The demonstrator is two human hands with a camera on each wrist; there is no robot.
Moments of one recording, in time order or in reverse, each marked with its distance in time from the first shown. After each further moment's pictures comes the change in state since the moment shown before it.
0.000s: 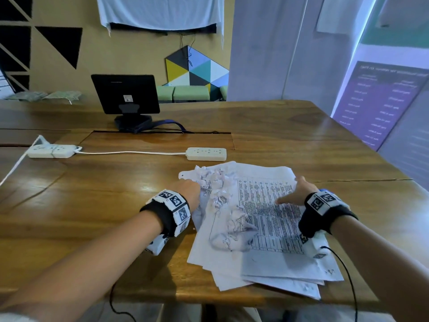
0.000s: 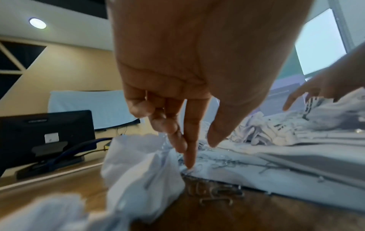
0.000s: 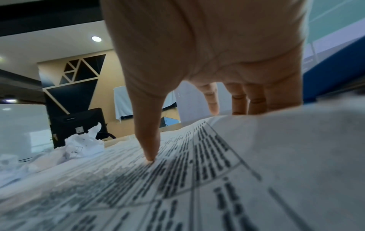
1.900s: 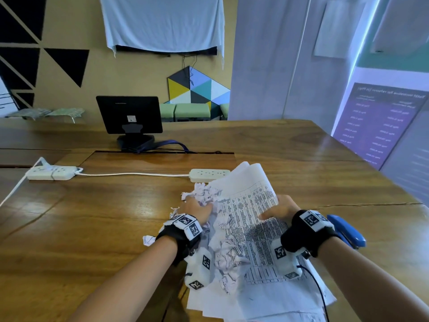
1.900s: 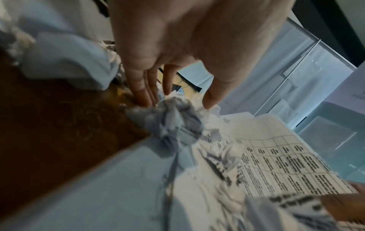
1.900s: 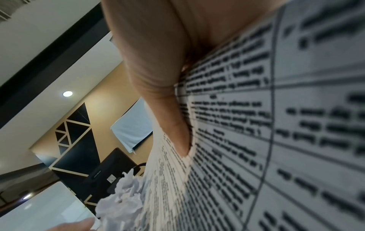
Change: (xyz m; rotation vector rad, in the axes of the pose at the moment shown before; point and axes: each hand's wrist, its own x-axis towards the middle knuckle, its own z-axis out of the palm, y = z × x) left_hand 0.036 0.004 0.013 -1.176 0.136 -0.450; right_hand 0.002 -0.060 0.013 0.536 -0.153 -0.181
